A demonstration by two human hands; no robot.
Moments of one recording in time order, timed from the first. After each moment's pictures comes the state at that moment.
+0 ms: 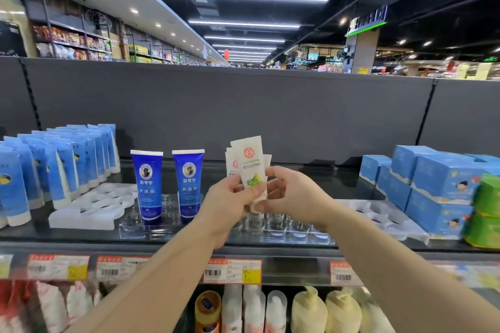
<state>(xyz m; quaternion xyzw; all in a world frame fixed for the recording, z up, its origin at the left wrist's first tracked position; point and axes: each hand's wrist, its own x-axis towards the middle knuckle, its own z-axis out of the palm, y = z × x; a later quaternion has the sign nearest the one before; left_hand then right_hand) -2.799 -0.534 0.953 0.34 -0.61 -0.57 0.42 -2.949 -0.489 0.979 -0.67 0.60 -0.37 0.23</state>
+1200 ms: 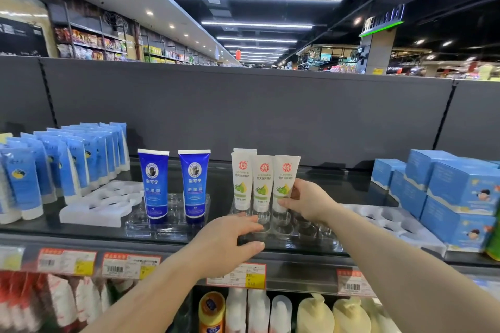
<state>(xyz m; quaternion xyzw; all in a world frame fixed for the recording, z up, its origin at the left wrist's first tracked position) -2.775 -0.541 0.910 0.37 -0.89 -0.20 0.16 -3.004 -0.549 0.933 -0.63 0.71 -0.29 0.16</state>
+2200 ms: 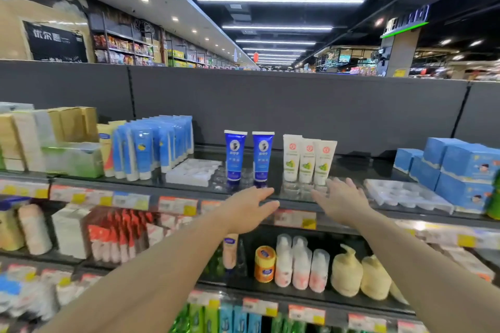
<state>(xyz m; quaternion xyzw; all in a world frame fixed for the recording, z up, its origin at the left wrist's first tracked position) -2.671 -0.477 0.932 0.43 -0.86 -0.21 0.15 -2.898 -0.436 0.935 -0.57 0.81 -0.14 -0.01</state>
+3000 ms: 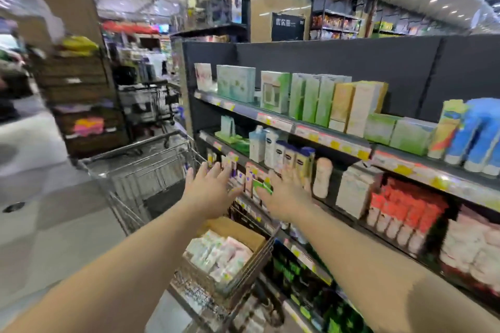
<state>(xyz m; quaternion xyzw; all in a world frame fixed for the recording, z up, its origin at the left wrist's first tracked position) -2.008 -0.339 0.872 0.83 -0.55 0.06 0.05 -2.166 -0.435 0.863 -0.88 0.47 -0.08 0.09</state>
